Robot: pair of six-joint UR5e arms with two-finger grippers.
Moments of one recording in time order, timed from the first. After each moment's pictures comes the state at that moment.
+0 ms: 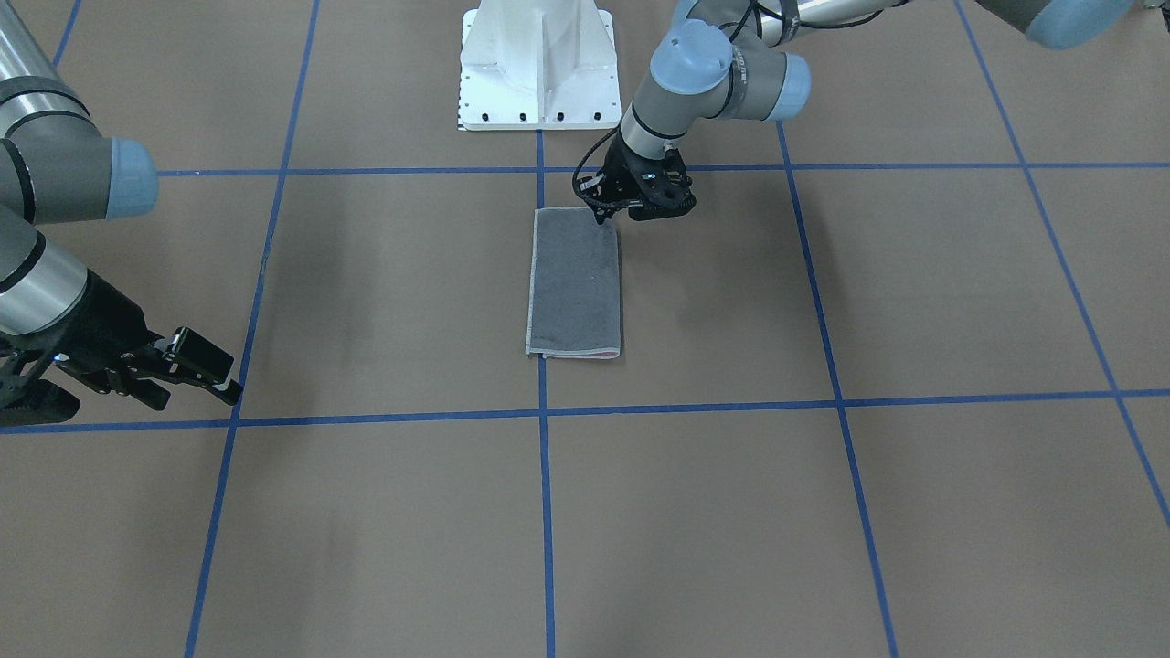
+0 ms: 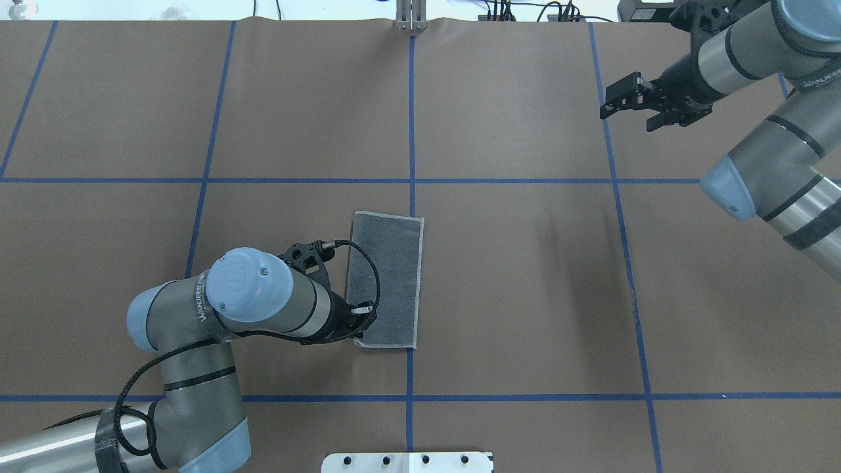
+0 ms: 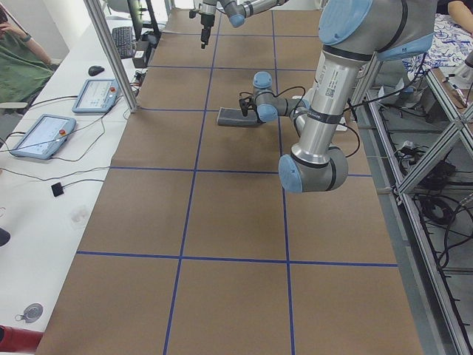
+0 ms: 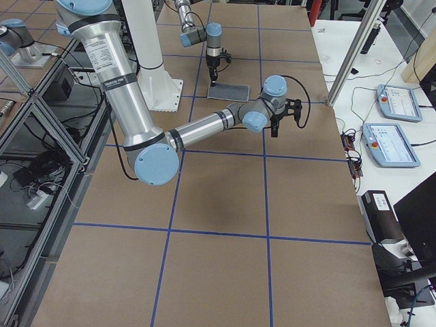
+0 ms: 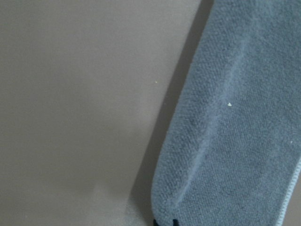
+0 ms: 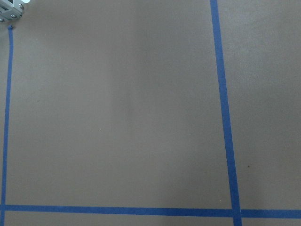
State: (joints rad) left arm -0.36 -2.05 -1.73 -1.97 -1.88 -1.67; right arm 1.04 -1.19 1.56 -1.04 2.26 1.06
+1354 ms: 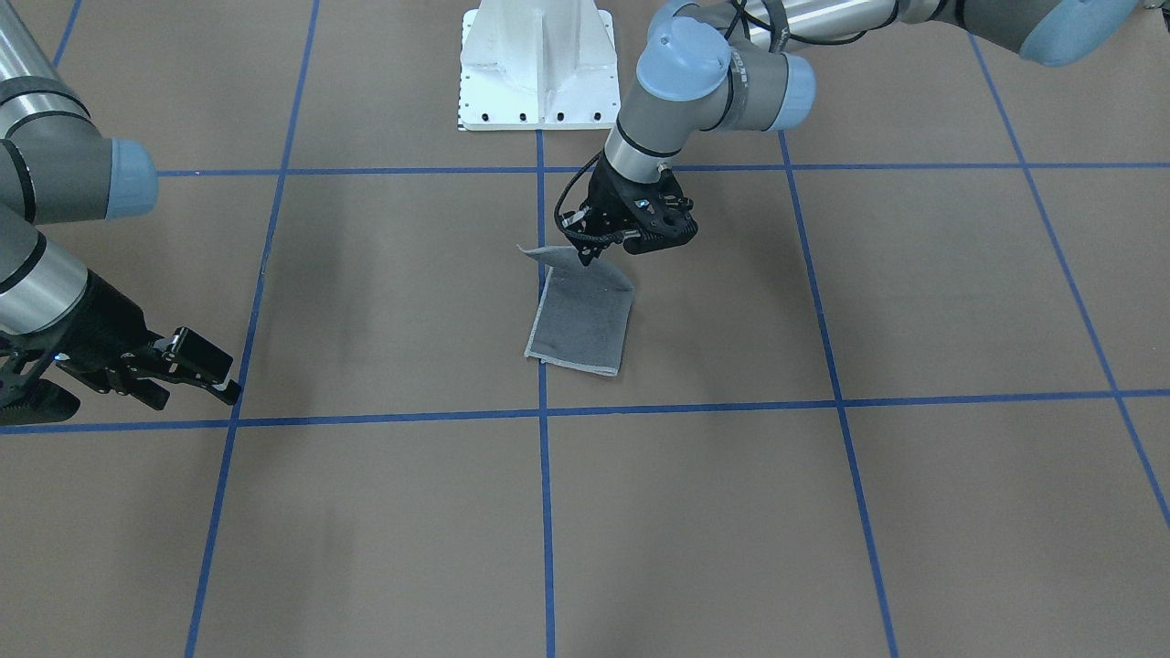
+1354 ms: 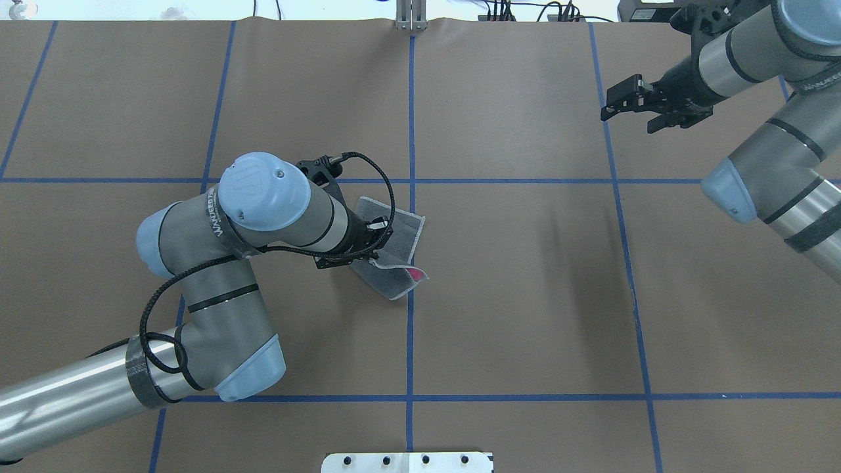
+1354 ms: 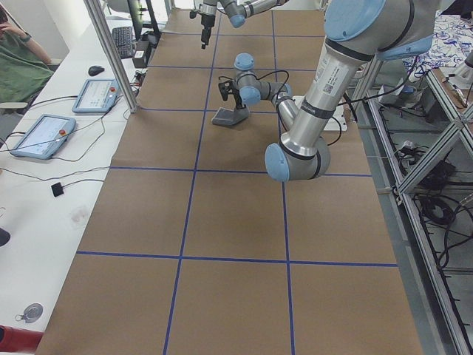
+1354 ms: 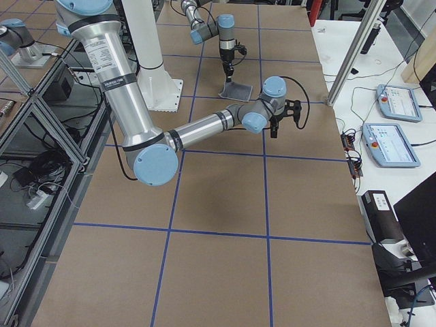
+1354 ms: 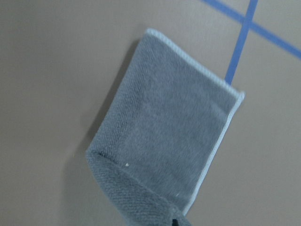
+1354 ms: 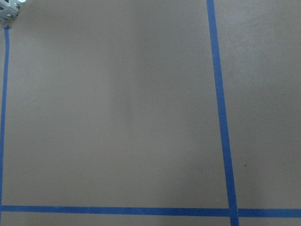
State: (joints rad) left arm -0.52 -2.20 -1.67 -1.89 -1.89 -1.69; right arm 1.04 -1.19 1.56 -1.04 2.25 1.06
